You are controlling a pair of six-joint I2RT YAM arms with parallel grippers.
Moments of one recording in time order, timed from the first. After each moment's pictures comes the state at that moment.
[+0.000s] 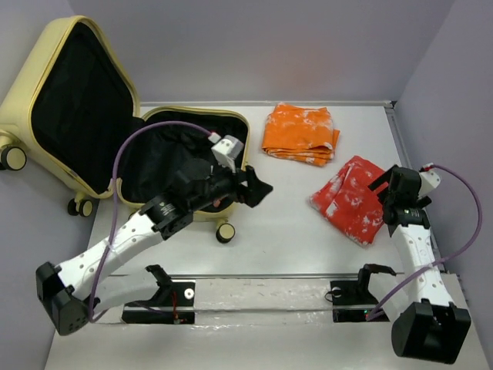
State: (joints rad) left arm -0.77 0.98 0.92 -0.14 0.13 -0.42; right arm -0.12 0.85 0.64 -0.40 0.42 0.62
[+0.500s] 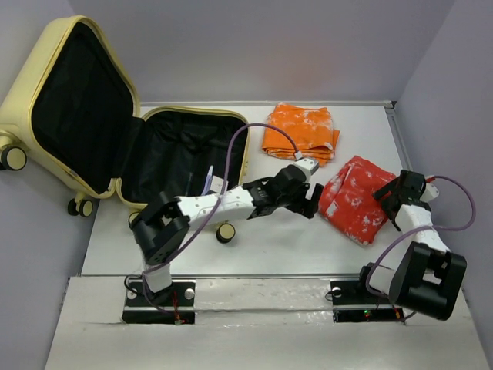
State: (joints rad) left arm -1.06 1.75 1.26 -0.12 -0.07 -0.45; right arm -0.36 1.14 0.60 -0.35 0.27 0.65
